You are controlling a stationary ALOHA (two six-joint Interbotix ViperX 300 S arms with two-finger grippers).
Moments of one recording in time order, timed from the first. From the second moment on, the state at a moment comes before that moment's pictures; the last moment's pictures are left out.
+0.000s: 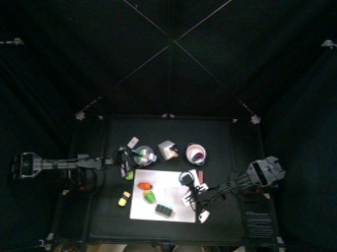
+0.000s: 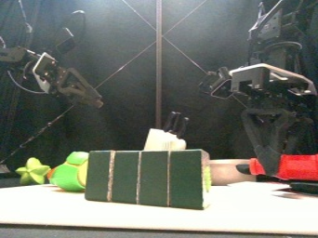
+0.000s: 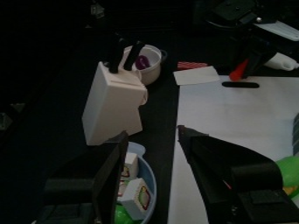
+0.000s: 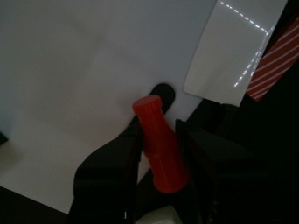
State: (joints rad) left arm 0.24 -0.55 1.18 0.14 -0.36 0.03; right arm 0.32 0.09 0.55 -0.33 0.85 1.53
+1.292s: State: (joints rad) left arm 0.24 -0.55 1.19 0.14 -0.36 0.03; right arm 0.31 0.07 0.52 -0.62 0.85 1.54
